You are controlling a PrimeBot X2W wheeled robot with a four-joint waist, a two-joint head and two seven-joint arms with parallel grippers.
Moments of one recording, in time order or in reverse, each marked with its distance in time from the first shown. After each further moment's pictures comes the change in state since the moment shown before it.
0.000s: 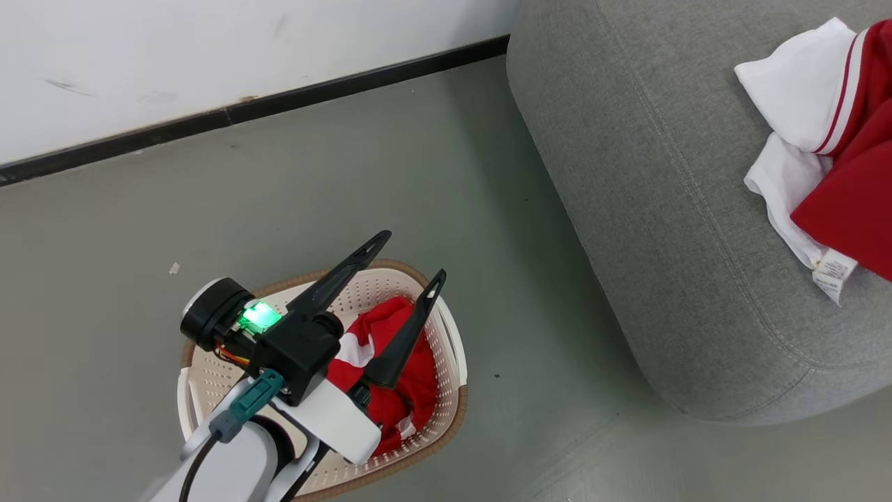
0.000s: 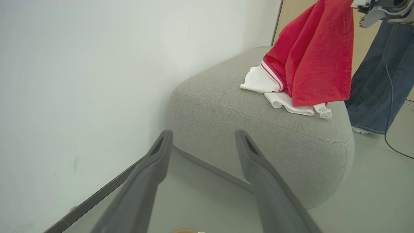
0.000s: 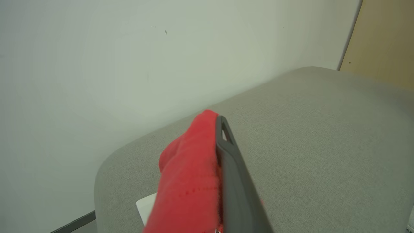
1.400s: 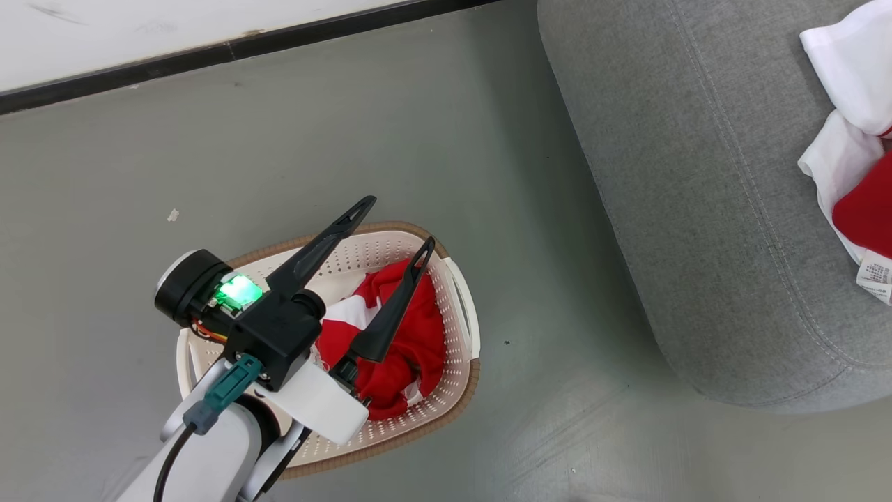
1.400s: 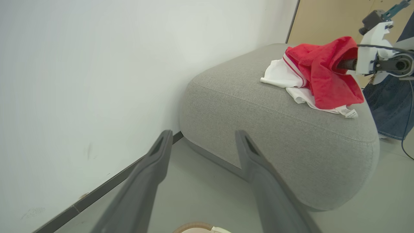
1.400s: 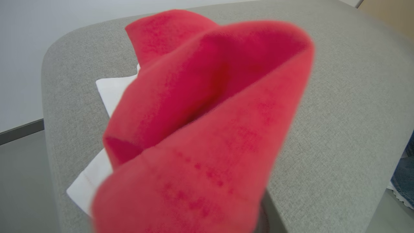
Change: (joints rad) left arm -0.041 0.025 0.028 -0.048 0.009 0.012 0.006; right arm 0.014 0.089 -0.012 0.300 -0.267 0.000 -0.098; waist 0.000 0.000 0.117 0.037
